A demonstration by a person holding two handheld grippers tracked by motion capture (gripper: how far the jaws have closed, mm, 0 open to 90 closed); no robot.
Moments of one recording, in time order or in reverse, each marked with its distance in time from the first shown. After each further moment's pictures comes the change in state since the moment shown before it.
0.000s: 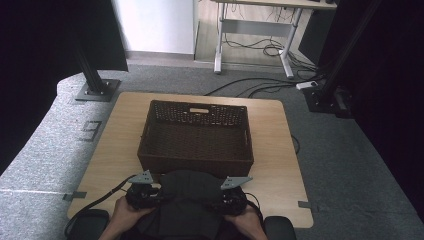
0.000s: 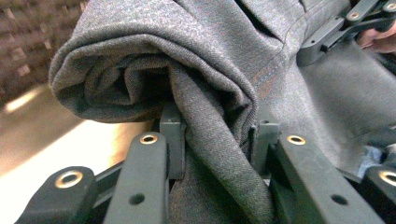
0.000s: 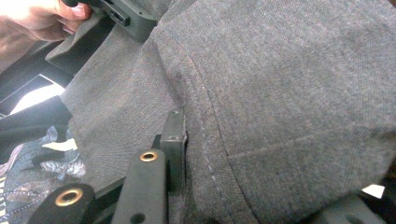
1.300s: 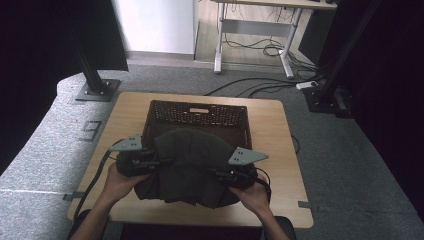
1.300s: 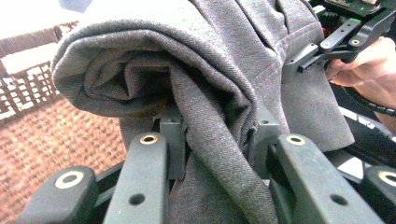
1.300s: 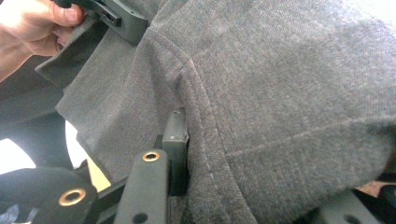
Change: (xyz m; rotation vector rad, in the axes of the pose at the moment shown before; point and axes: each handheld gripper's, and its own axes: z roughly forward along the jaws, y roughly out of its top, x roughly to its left) left arm -0.009 0.111 -0.067 -0.223 0.016 0.179; right arm 0.020 0.098 -0.067 -0.231 -0.174 -0.244
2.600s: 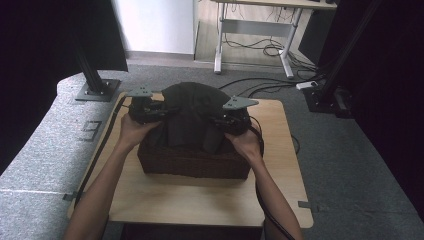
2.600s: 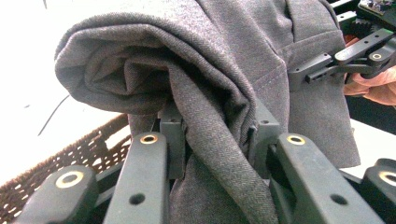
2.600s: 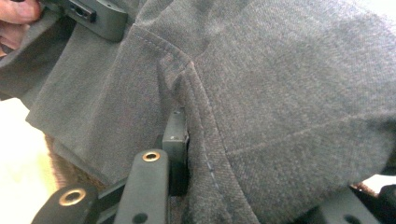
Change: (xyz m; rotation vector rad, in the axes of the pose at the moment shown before) left arm 0.104 0.075 0.043 -0.025 0.112 0.019; right arm -0.101 0.075 0.052 0.018 -0.185 -0.036
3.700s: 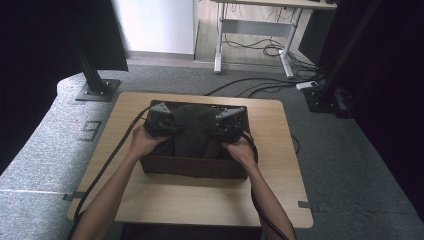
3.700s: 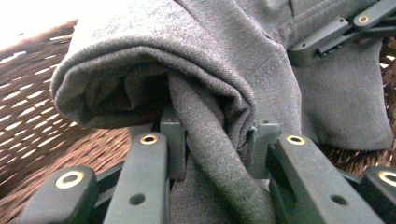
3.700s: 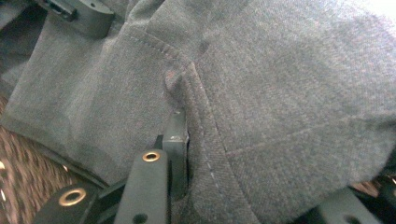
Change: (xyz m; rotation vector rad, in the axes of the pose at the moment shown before) left arm 0.007 -0.053 0.064 0.261 0.029 -0.032; right arm -0.015 -0.058 0.054 0.282 0.022 0.109
